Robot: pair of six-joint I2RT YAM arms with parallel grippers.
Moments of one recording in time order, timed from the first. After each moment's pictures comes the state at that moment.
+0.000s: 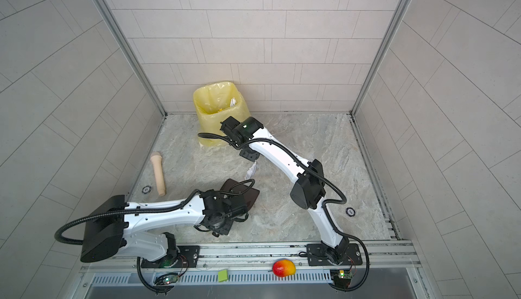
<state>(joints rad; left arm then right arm) -1.16 1.40 0.84 -1.05 -0.12 -0.84 0.80 2.17 2.31 -1.49 0.42 -0.27</state>
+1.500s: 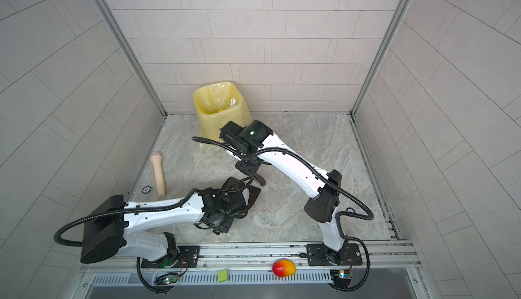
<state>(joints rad) -1.13 1.38 0.83 -1.02 -0.13 -0.77 0.87 1.93 2.20 -1.60 0.13 -0.09</state>
